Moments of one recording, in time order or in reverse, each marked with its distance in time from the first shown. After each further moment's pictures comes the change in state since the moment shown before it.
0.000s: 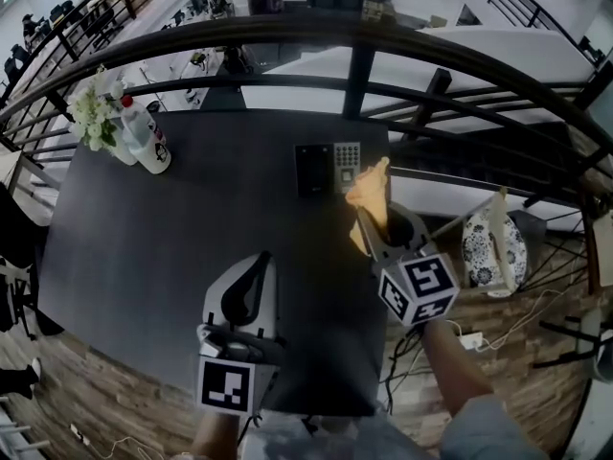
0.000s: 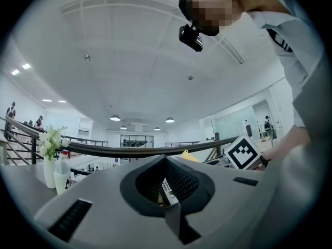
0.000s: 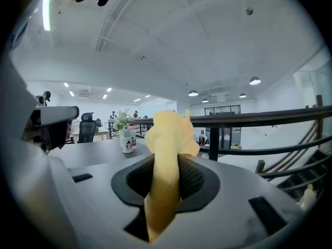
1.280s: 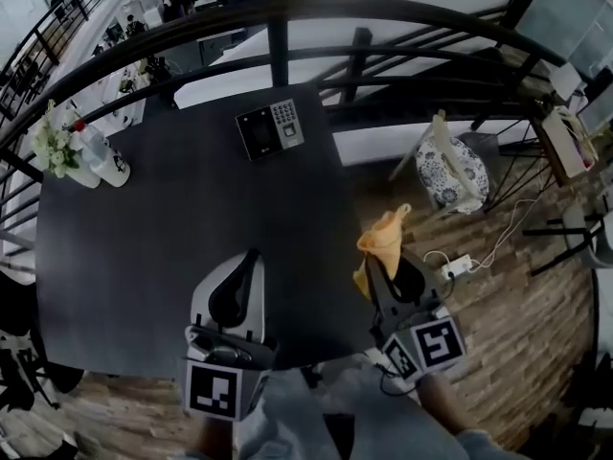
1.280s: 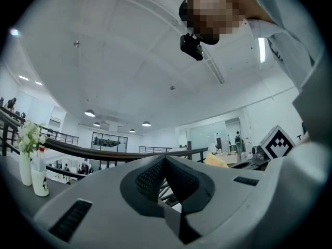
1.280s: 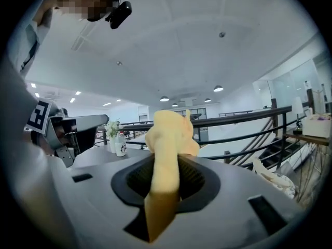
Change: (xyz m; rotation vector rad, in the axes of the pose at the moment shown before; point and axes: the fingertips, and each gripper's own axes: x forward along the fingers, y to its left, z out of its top) left arm -0.081 -0.051 0.044 -0.080 -0.031 -0.309; right arm -0.218 0.095 -0.015 0.159 -0.015 -0.365
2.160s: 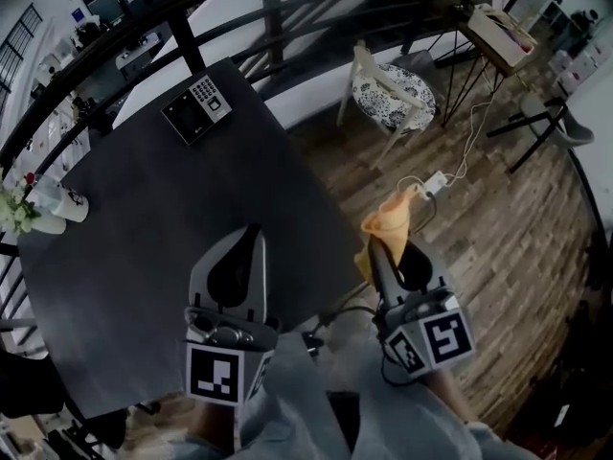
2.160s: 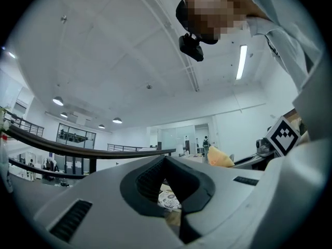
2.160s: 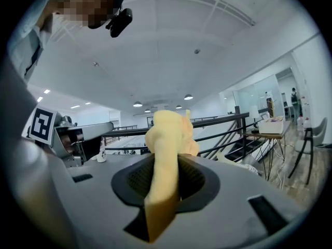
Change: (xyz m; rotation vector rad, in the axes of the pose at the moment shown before) left arm -0.022 -0.077 -0.006 0.003 0.010 -0.362; right arm -0.126 0.014 -0.020 0.104 -0.072 -0.336
